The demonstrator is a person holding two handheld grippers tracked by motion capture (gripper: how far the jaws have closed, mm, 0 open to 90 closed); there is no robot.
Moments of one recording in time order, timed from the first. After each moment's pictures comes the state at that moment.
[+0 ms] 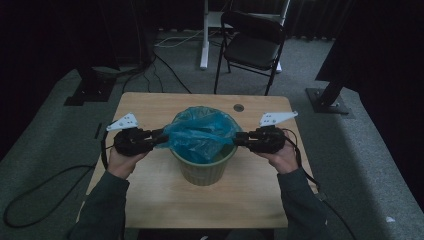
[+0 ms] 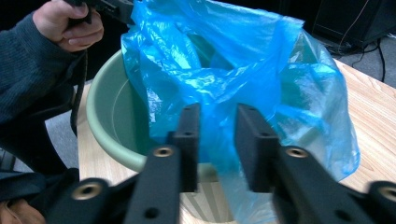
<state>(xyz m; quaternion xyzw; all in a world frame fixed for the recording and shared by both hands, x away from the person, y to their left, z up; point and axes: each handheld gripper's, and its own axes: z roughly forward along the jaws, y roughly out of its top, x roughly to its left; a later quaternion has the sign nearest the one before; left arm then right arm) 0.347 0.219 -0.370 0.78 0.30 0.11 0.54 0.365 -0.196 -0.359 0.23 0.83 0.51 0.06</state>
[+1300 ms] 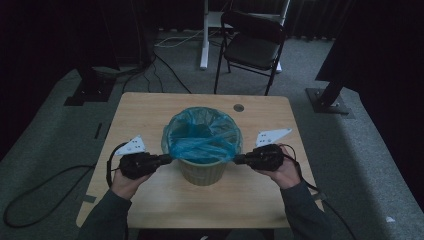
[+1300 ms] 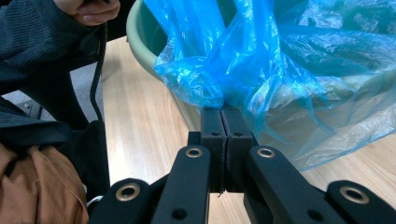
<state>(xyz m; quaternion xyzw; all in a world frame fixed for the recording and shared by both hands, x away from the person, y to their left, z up) 0.309 0.207 -0.412 0.80 0.28 0.08 0.52 0.335 -0.194 -0.388 0.19 0.86 0.47 0.02</state>
